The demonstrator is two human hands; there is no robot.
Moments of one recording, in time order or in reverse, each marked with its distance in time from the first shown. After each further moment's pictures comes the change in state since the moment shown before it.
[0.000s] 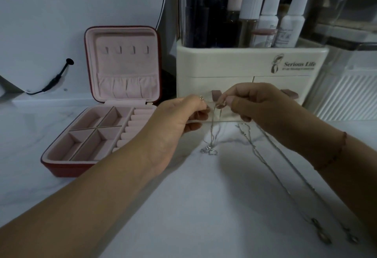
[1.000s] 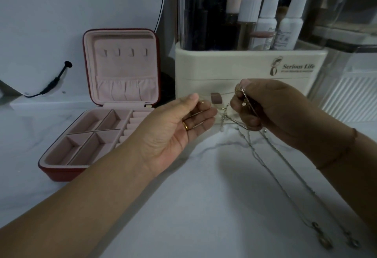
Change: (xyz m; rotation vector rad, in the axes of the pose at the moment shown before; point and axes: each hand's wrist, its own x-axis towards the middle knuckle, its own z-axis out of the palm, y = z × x) left_hand 0.000 0.001 -0.003 -0.537 -0.168 -0.090; right_hand 0.002 -0.006 -0.009 0.427 -0.007 0.215
